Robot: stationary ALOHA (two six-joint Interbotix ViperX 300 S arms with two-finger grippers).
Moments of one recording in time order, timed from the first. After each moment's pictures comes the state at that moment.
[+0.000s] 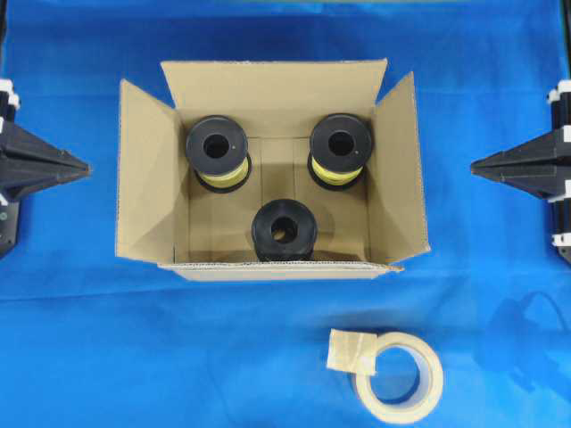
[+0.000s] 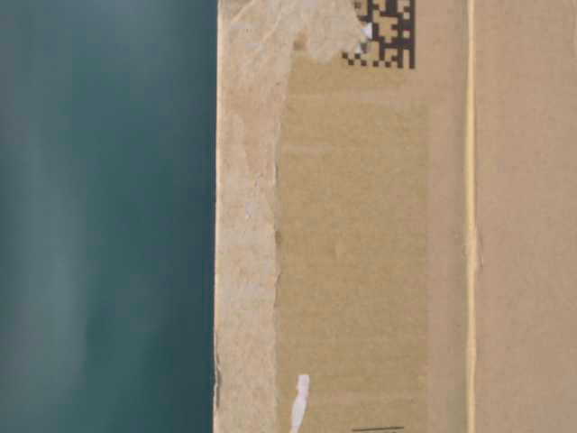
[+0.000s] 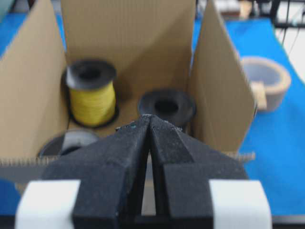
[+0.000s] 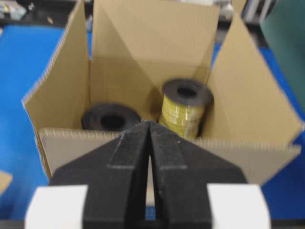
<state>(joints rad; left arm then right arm) 0.00 -1.13 1.21 -0.03 0.06 0.00 -0.02 -1.01 1.19 0.05 -0.05 0.00</state>
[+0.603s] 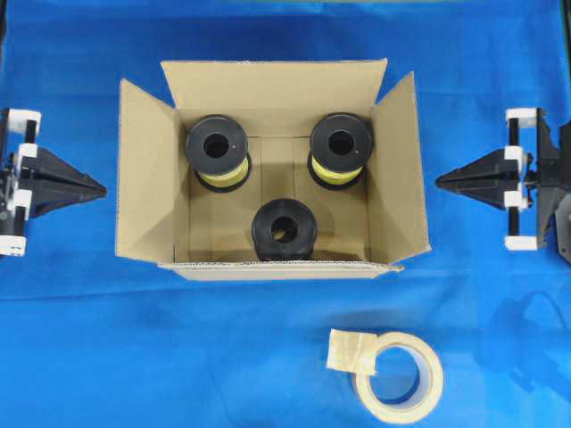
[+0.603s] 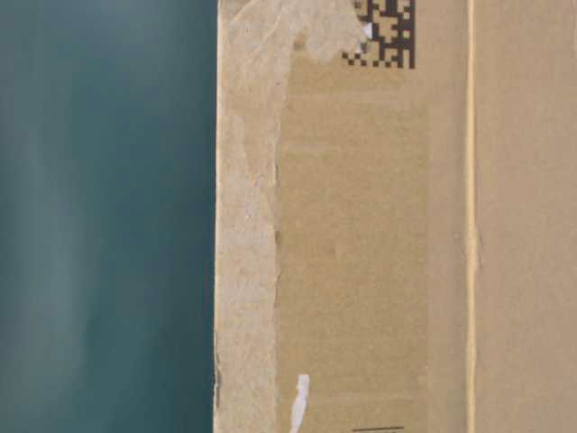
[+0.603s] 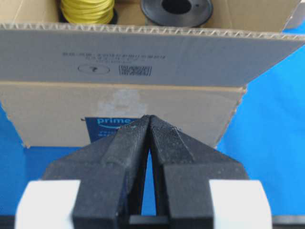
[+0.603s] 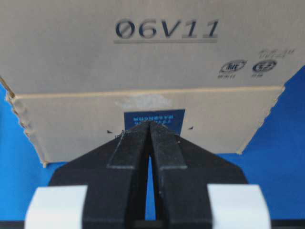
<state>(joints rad) 0.00 -1.02 1.35 -0.04 -0.02 -0.04 -0.05 -0.69 1.31 0.13 -0.29 0.01</state>
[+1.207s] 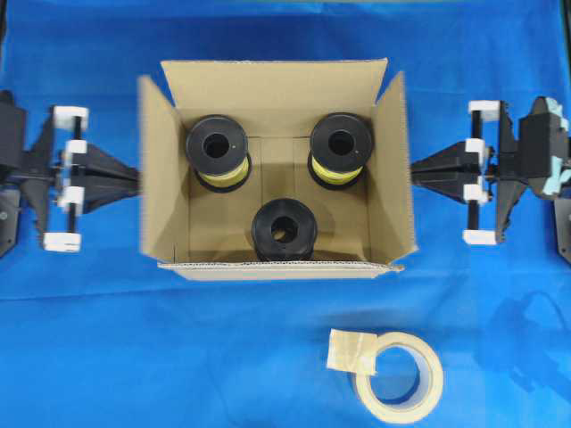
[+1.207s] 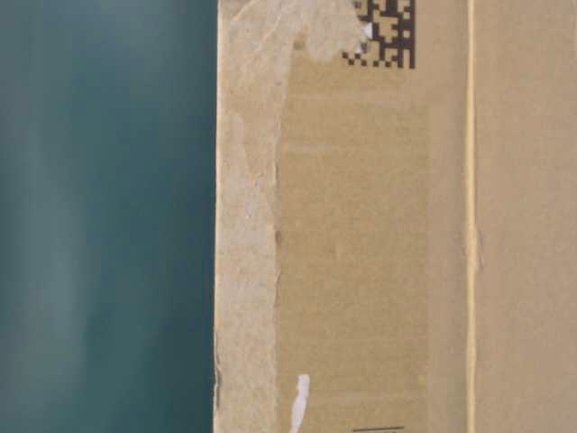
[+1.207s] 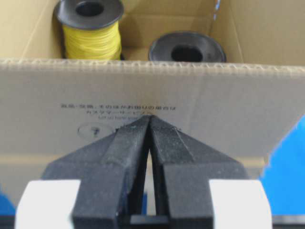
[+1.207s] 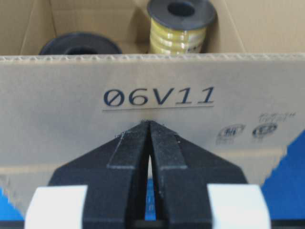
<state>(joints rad) 0.01 -0.63 1.25 -0.04 -0.39 -0.01 -0.05 -0.50 1.17 0.13 -0.39 -0.01</state>
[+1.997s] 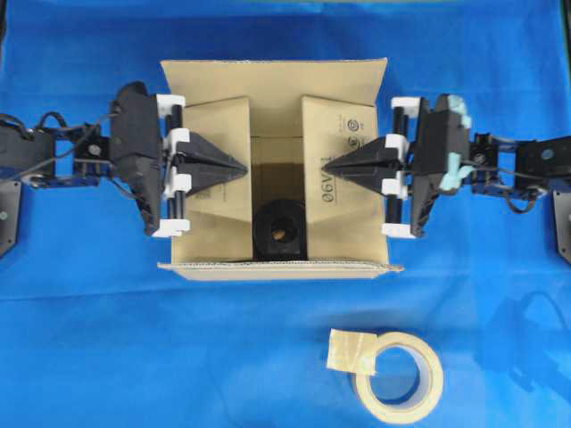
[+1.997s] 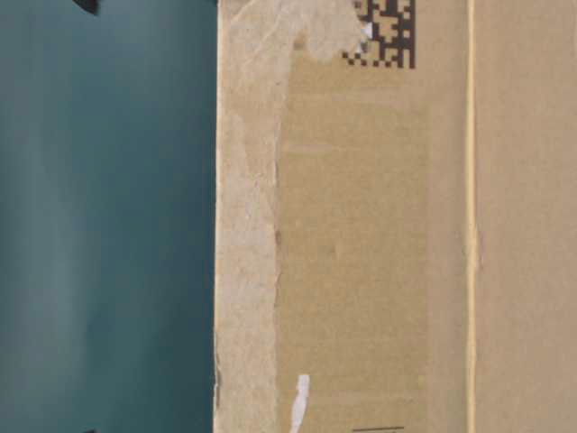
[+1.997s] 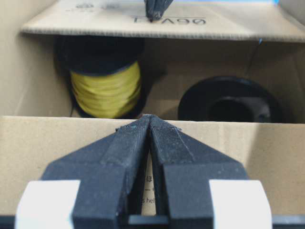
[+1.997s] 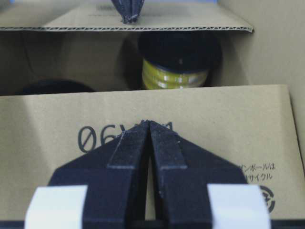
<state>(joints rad) 0.07 -0.18 0.94 -0.04 -0.42 0.04 -0.06 -0.14 0.94 0.13 -0.50 -0.01</state>
